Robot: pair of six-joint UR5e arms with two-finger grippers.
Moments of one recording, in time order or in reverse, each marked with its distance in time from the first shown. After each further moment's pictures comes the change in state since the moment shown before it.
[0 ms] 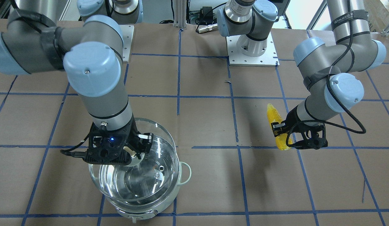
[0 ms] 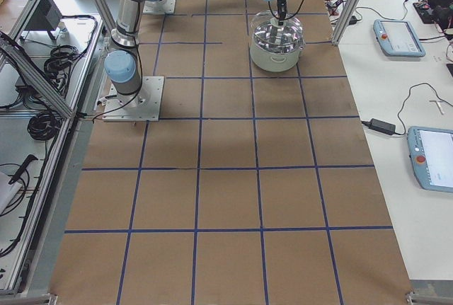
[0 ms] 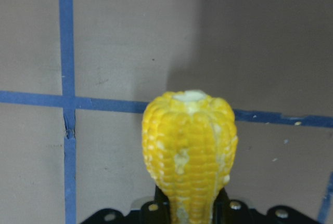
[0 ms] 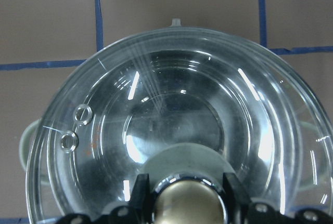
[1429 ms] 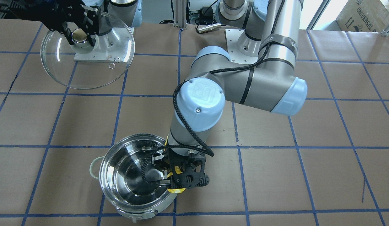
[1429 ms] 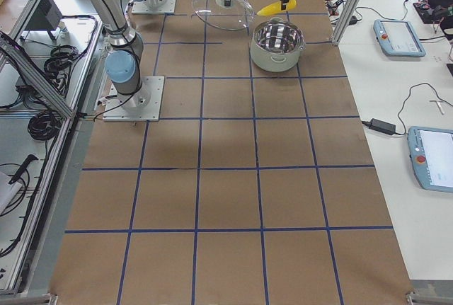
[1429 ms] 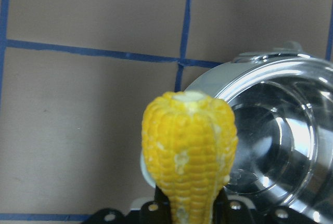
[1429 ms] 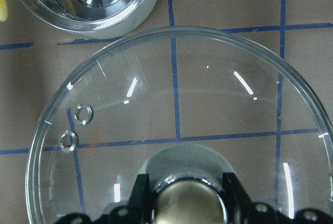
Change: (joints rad) left arm -0.485 -0.385 0.677 -0.031 -0.106 -0.501; right arm -0.150 -0.497 0.189 0.452 0.002 -0.130
